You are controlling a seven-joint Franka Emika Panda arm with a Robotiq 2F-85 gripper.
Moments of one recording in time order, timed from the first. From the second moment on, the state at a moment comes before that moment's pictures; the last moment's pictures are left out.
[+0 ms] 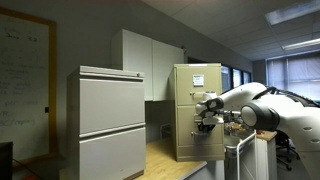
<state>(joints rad) -0.29 0.42 -0.24 -1.42 0.03 2.22 0.13</state>
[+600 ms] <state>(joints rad) -0.30 0.32 -0.23 -1.61 0.07 2.43 0.12</state>
